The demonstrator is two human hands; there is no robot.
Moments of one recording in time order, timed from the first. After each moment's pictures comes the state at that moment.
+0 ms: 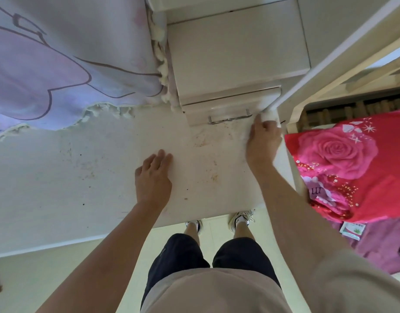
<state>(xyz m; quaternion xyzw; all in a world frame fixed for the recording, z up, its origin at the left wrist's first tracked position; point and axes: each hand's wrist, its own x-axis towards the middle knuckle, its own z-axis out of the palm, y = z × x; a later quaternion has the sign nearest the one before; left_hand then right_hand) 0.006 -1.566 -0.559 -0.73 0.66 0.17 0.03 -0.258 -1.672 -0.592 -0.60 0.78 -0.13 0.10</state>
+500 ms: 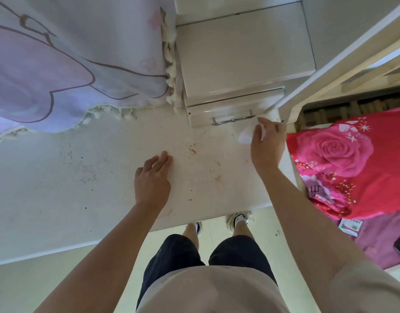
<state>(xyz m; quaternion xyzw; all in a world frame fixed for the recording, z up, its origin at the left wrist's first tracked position) 0.026 -1.565 -0.565 -0.70 0.70 0.15 0.00 -0.252 -1.661 -0.571 -0.56 0.78 -0.25 0.15</state>
